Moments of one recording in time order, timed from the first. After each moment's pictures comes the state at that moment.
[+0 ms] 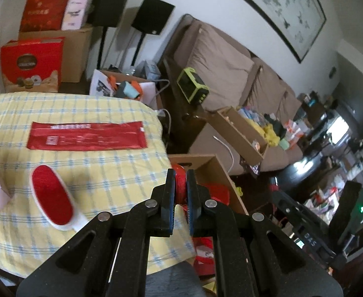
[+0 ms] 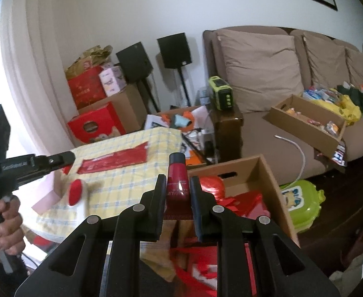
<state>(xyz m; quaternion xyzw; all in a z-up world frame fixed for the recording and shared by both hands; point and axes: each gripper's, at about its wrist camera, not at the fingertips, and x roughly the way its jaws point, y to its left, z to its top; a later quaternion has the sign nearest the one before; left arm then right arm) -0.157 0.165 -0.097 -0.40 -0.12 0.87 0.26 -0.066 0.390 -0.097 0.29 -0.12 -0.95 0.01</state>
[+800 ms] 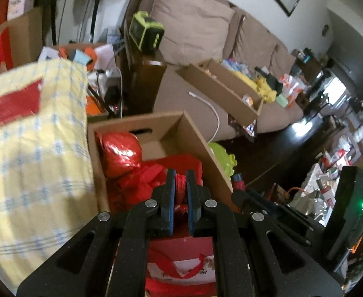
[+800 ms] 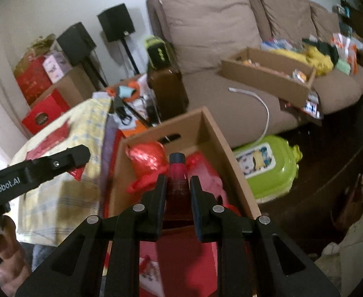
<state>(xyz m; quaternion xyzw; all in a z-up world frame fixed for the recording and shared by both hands) -0.157 0.342 -0.188 -0.47 -0.05 0.83 0.31 -0.084 0.485 -0.196 0.39 -0.17 -0.90 -0.08</state>
